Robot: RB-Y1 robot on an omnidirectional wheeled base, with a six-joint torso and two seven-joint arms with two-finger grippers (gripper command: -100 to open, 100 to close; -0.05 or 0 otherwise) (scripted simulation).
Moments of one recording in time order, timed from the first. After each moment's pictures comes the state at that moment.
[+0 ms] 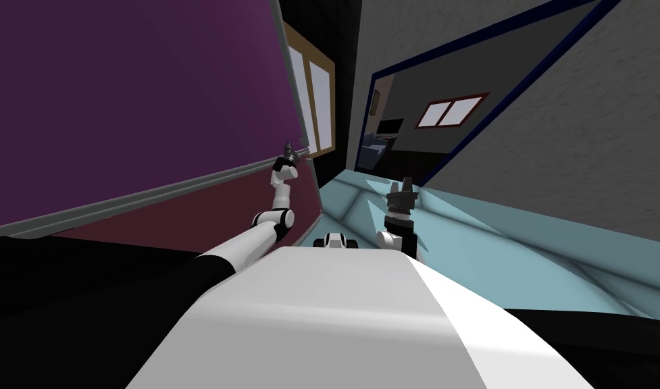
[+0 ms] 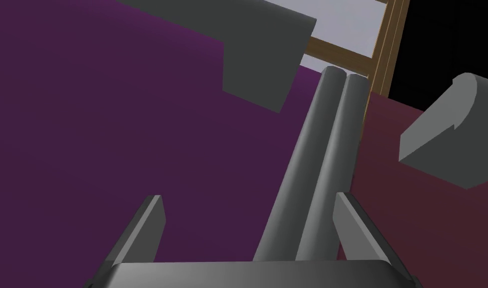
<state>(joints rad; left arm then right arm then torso) -0.82 0.27 0.30 -1.22 0.23 0.25 0.21 0.47 0.01 -0.02 -2.21 -0.09 -0.49 0.08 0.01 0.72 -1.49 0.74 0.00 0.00</state>
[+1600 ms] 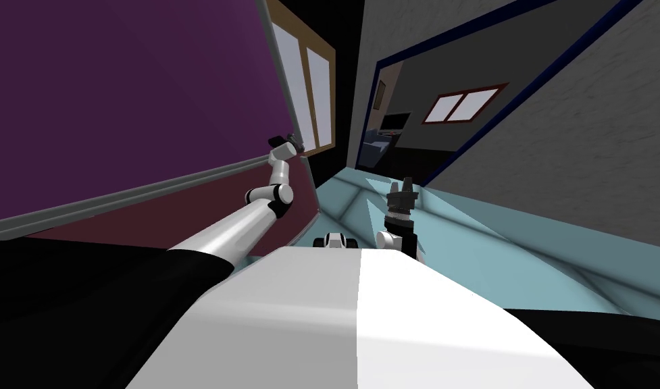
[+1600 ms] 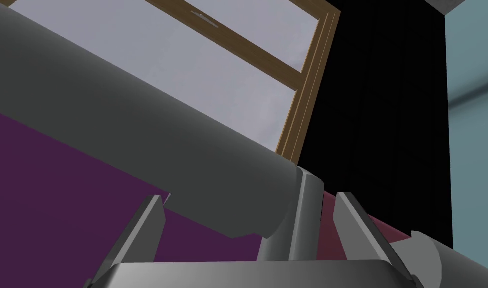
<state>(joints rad) -1.24 0.31 0.45 -0.78 0.22 0.43 0.26 0.47 0.01 -0.02 -2.21 -0.09 -0.49 0.08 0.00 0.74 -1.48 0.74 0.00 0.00</state>
